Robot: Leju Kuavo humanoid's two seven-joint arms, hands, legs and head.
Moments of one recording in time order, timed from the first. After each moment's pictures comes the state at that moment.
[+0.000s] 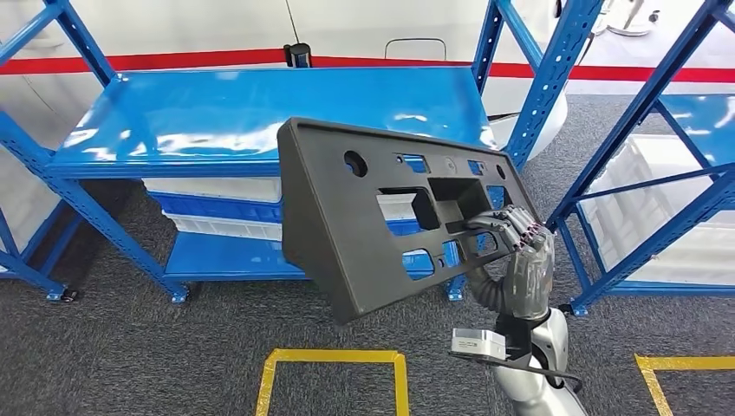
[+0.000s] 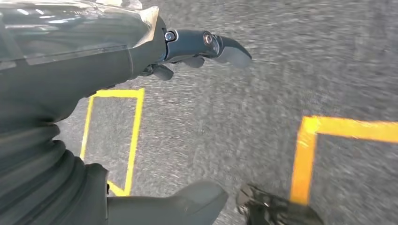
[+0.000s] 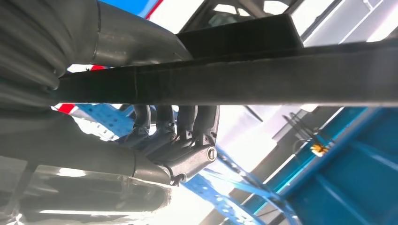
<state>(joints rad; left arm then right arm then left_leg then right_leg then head) -0.07 -0.19 0.92 -0.18 -0.72 0.31 0.00 -0.21 -0.14 0.71 -1.53 0.67 -0.69 -0.57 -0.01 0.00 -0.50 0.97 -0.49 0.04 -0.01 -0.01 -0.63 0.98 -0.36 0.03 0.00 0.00</state>
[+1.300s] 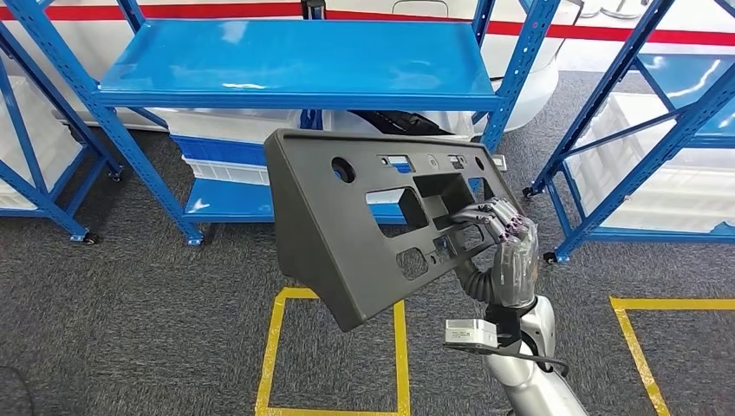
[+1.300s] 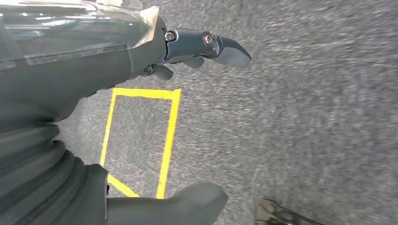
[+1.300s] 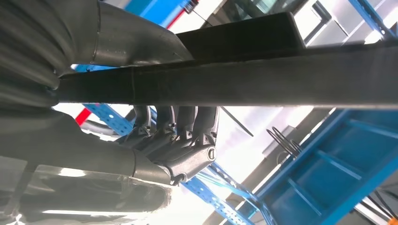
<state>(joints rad) -0.07 -0.19 0.95 -0.18 -0.72 0.33 0.00 -0.28 -0.14 0.77 -1.43 0.57 -0.69 -0.63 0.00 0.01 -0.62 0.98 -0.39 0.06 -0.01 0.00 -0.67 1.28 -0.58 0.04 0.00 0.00</state>
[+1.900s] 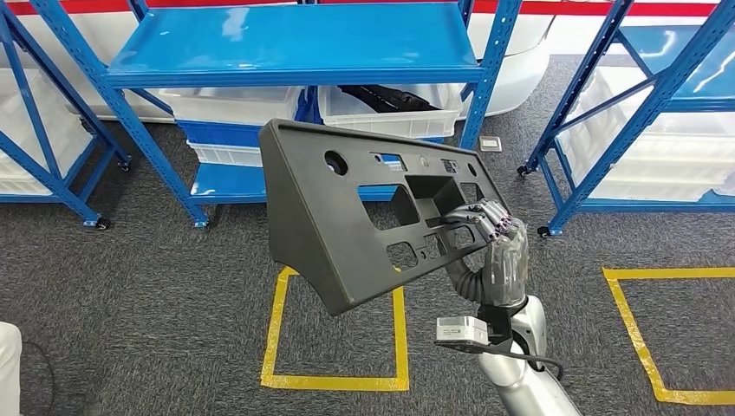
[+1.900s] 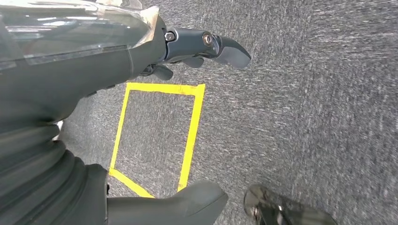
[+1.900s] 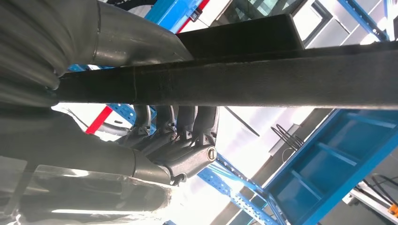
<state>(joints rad) -0.07 -0.19 0.96 -0.18 -0.71 0.33 0.00 -0.27 -0.12 0.77 -1.43 0.61 -0.69 -0.61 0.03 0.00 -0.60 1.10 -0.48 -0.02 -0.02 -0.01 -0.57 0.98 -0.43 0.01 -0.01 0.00</state>
